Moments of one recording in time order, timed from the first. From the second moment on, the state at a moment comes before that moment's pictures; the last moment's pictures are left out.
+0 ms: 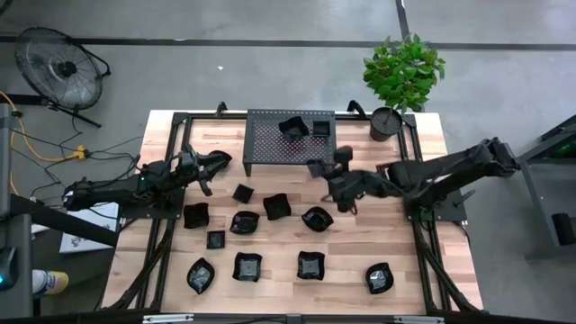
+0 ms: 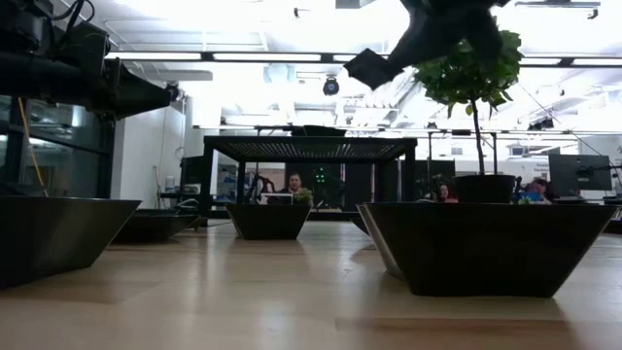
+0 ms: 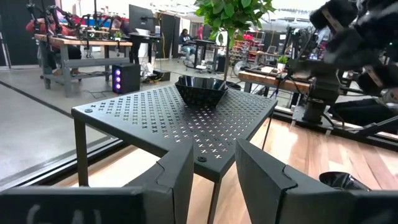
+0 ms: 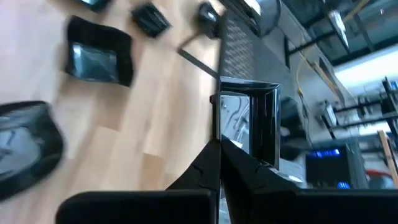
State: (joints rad) left arm 0.09 0.01 0.02 0.05 -0.39 -0.11; right arm 0.17 1.27 1.00 -0.42 0.54 -0.48
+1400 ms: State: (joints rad) left arm 0.09 0.01 0.02 0.05 -0.39 -0.11; right arm -0.40 1.47 1.13 -0.44 0.28 -0.73
